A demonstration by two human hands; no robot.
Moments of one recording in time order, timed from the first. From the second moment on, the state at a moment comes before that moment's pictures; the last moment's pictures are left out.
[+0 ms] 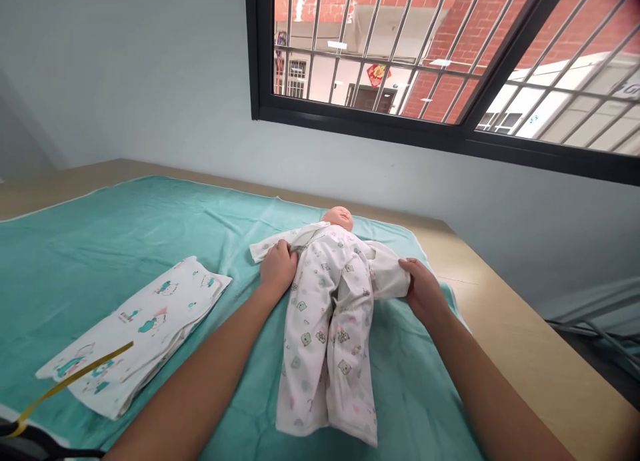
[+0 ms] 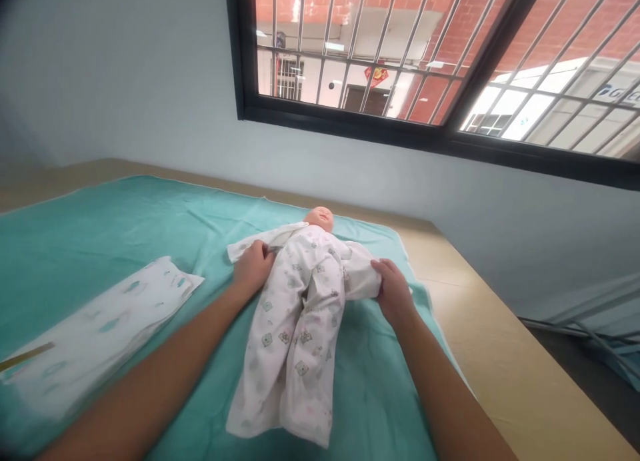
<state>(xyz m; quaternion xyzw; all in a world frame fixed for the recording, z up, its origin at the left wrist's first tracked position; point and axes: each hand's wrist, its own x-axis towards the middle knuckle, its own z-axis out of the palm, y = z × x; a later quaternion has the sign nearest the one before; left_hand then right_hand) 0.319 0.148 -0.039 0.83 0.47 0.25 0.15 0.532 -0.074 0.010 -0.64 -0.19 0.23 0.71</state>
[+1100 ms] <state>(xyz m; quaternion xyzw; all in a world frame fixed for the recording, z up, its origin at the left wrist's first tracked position) 0.323 0.148 -0.038 0.72 0.33 0.44 0.43 0.439 -0.054 0.059 -0.66 -0.53 0.09 0.53</state>
